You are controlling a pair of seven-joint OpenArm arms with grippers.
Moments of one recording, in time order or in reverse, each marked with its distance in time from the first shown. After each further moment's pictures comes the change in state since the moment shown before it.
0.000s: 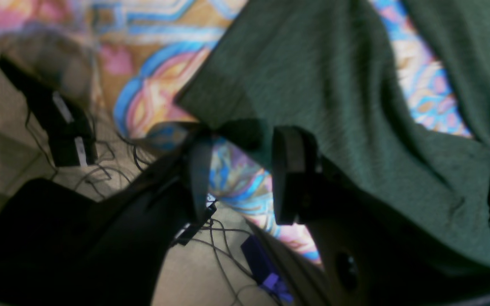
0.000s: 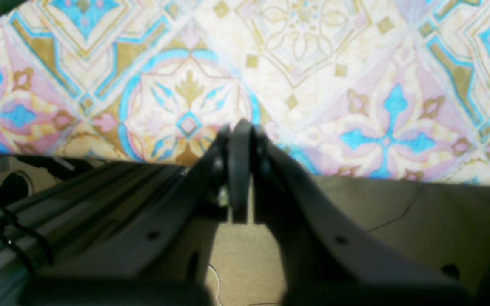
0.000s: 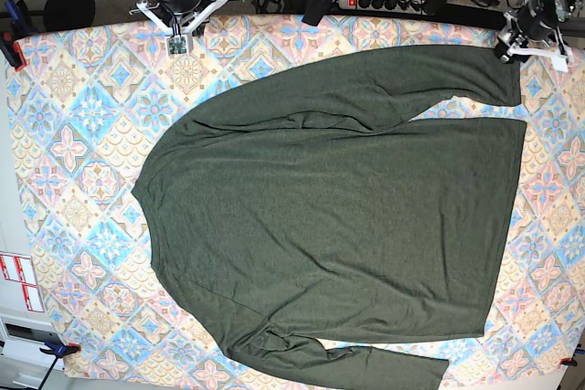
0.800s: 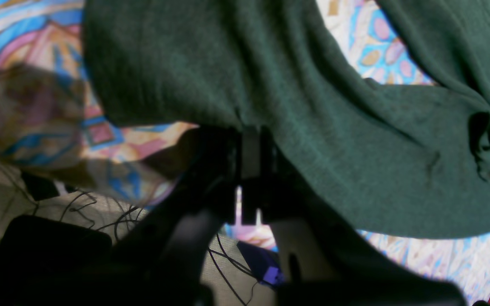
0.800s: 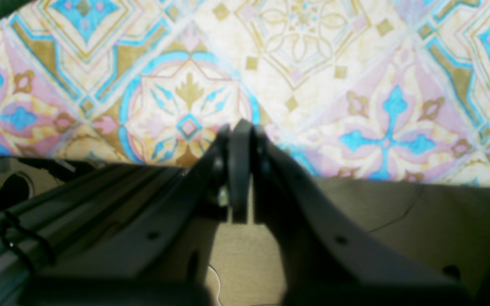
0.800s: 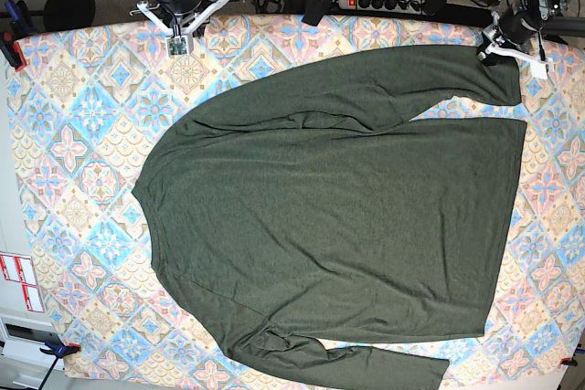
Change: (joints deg) left arm -1.7 3.6 0.0 0.2 5.1 -10.6 1.1; right arm 0.2 0.0 0.0 0.0 0.0 0.0 0.0
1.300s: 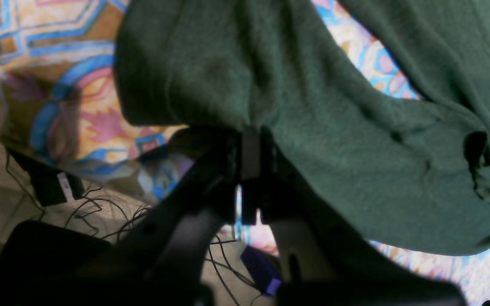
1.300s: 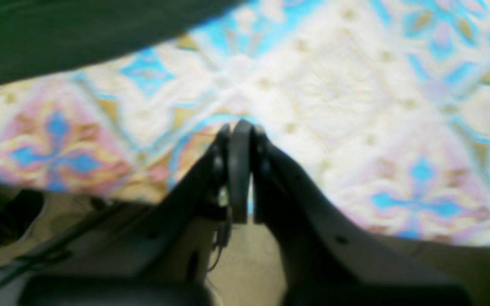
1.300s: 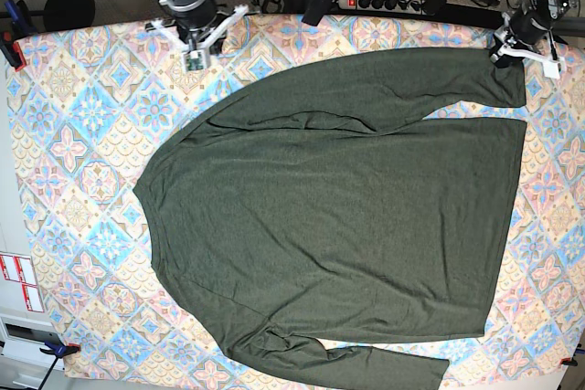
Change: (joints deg) left arm 0.0 0.0 -4.0 0.0 0.0 -0.4 0.0; right arm 3.8 0.0 -5.6 0.0 0.0 -0.2 -0.7
